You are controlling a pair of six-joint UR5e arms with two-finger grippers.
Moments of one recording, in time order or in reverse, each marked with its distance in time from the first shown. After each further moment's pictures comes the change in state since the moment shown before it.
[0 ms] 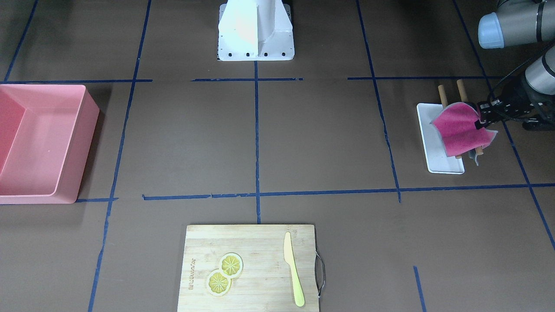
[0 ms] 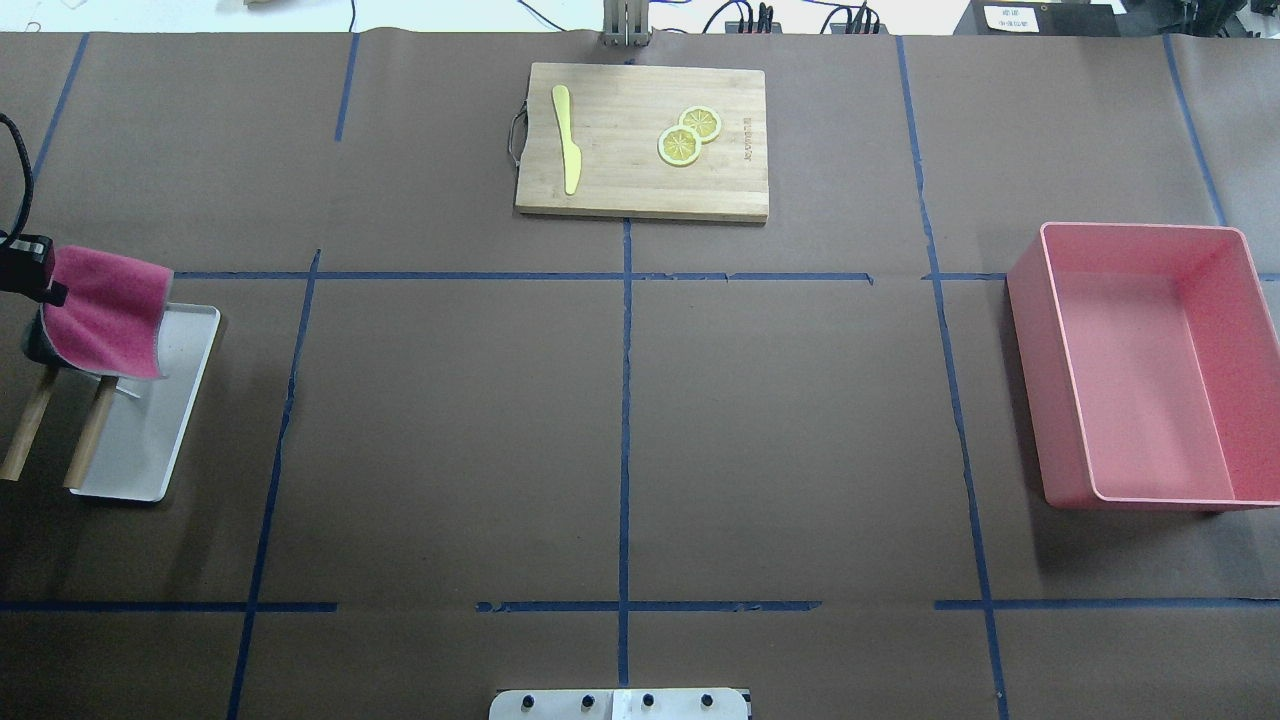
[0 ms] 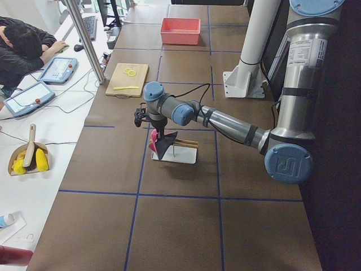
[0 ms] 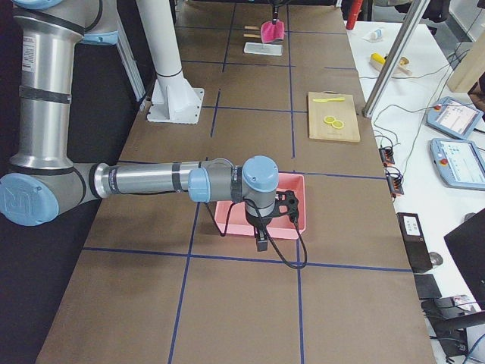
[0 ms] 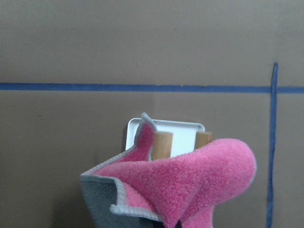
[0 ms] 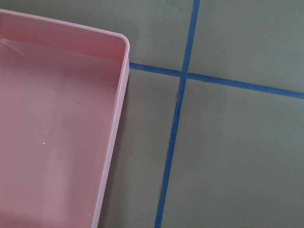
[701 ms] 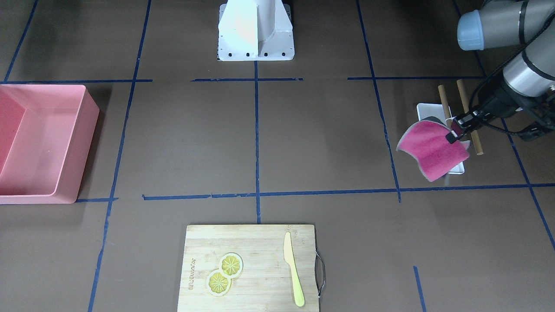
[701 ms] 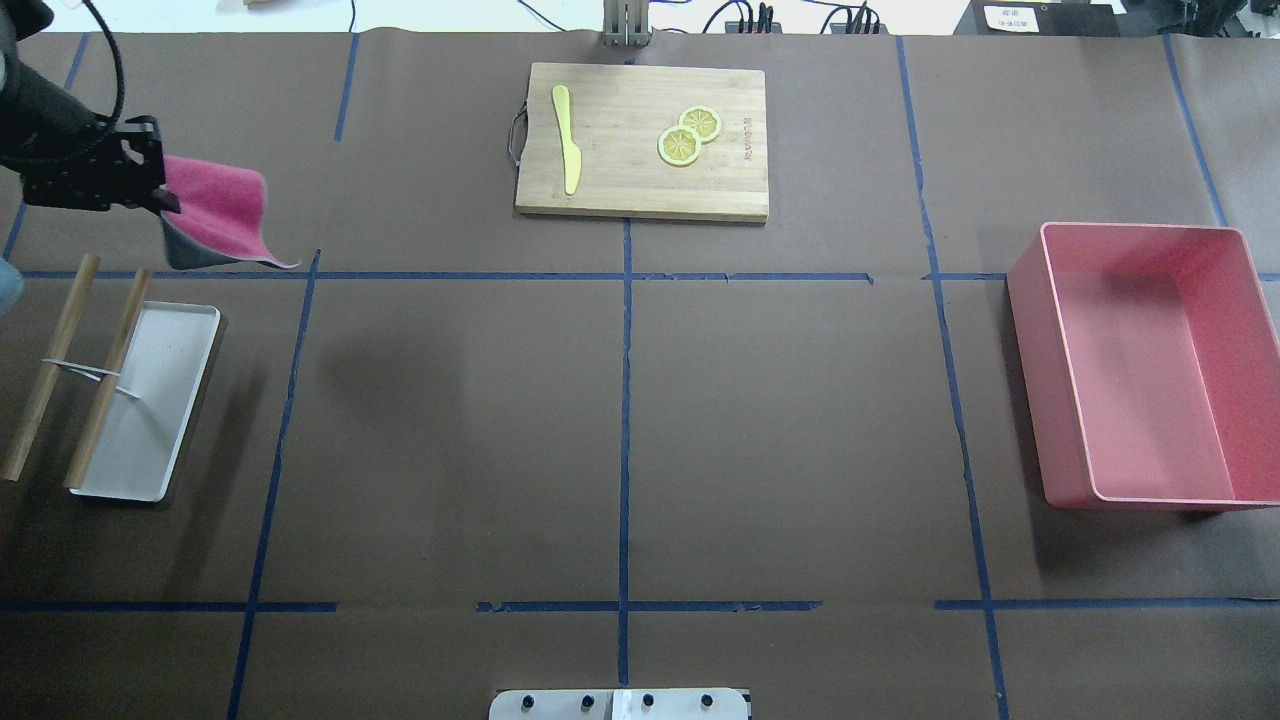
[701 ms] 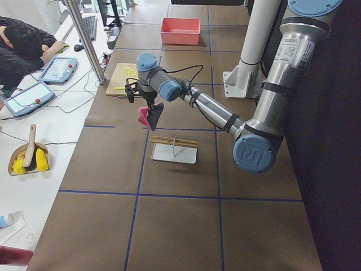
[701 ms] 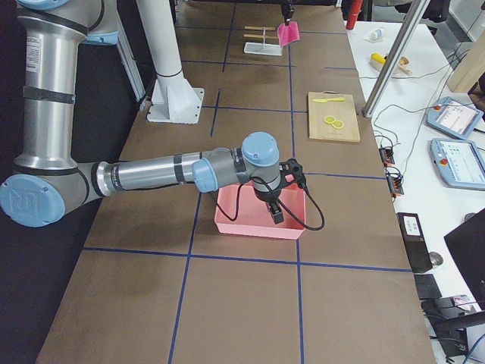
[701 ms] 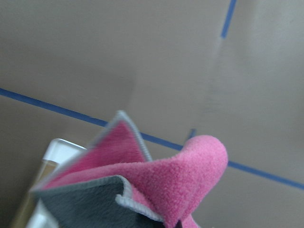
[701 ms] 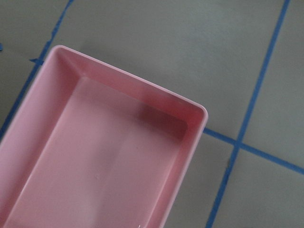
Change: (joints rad) left arm 0.051 -0.231 -0.003 0.002 -0.002 -0.539; right arm -0.083 0.021 0.044 0.237 0.060 0.002
